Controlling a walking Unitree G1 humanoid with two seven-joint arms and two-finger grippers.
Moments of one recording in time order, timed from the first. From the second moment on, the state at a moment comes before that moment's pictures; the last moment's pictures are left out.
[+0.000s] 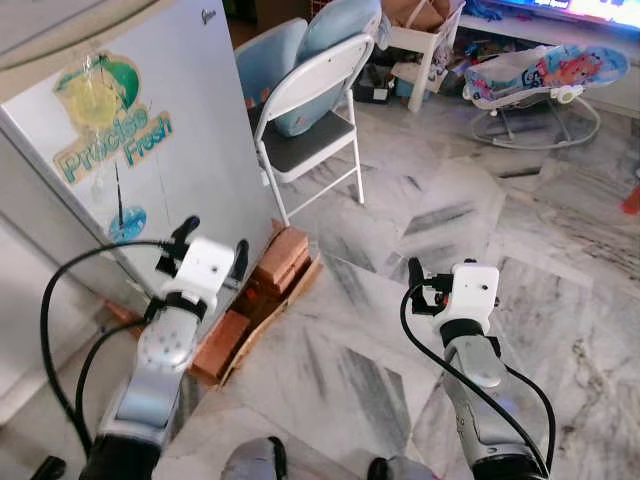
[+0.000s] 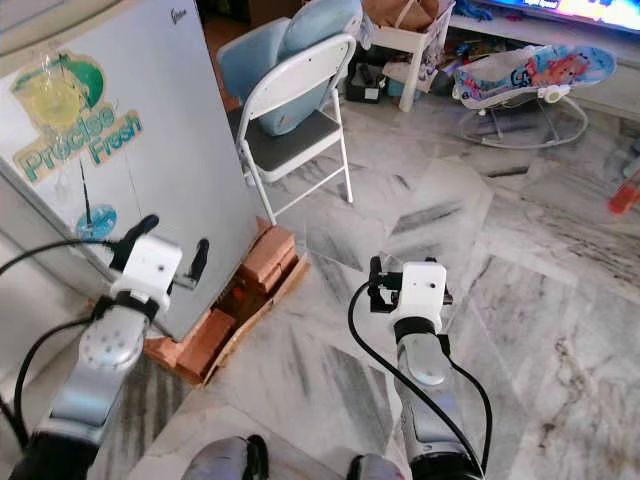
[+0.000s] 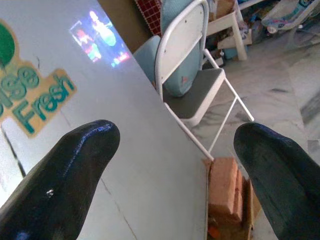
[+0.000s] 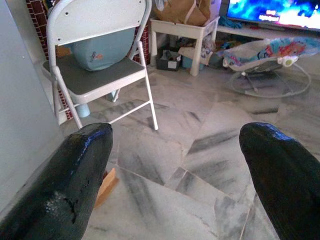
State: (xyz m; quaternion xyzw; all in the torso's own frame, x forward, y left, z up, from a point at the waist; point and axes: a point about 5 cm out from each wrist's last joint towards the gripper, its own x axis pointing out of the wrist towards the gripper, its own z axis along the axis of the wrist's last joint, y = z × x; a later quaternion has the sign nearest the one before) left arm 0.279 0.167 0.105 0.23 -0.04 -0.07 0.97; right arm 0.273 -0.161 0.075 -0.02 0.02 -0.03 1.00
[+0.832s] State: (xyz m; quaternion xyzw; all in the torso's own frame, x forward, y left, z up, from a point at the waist) left arm 0.270 0.166 0.093 0.25 -0.02 -0.05 0.97; right arm 0.283 -0.155 0.063 -0.02 0.03 0.01 1.00
